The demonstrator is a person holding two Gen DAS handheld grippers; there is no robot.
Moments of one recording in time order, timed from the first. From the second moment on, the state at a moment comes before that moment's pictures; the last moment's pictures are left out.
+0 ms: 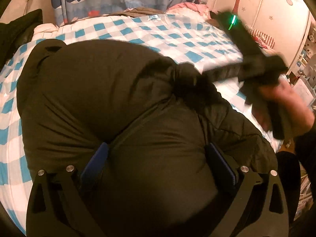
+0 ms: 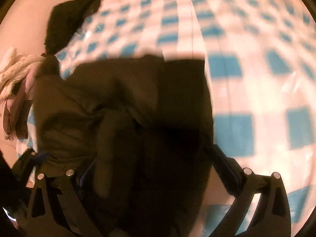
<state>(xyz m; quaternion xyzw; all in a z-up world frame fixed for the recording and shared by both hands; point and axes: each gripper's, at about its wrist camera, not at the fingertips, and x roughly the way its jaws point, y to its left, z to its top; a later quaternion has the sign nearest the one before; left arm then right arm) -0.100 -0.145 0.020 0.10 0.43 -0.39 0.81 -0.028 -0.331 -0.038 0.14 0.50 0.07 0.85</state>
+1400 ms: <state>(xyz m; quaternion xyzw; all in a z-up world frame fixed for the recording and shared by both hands) -0.024 -0.019 0.022 -0.15 0.45 -0.35 0.81 -0.141 -0.306 -0.081 0.19 0.55 0.08 0.81</state>
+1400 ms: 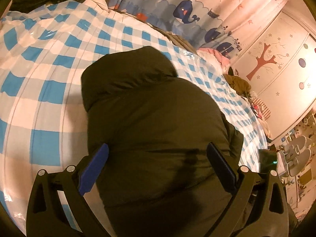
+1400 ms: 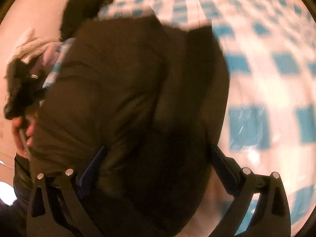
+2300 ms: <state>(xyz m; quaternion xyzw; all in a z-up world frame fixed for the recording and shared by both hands) -0.064 -0.033 0.038 -0.03 0.46 -0.36 0.81 -0.009 -0.280 -0.058 0.16 0.50 0.06 0.85</state>
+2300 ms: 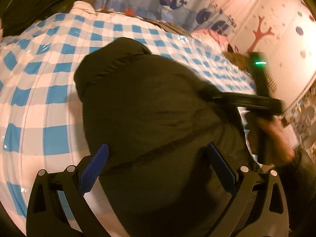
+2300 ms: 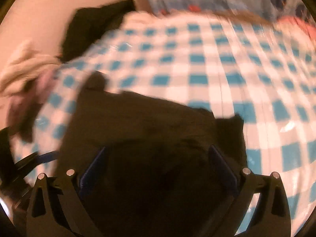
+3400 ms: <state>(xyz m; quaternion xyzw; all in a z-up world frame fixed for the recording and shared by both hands) -0.041 0.033 0.029 -0.13 0.50 -0.25 0.82 -0.175 -0.305 -0.023 0.18 0.47 0.06 0.86</state>
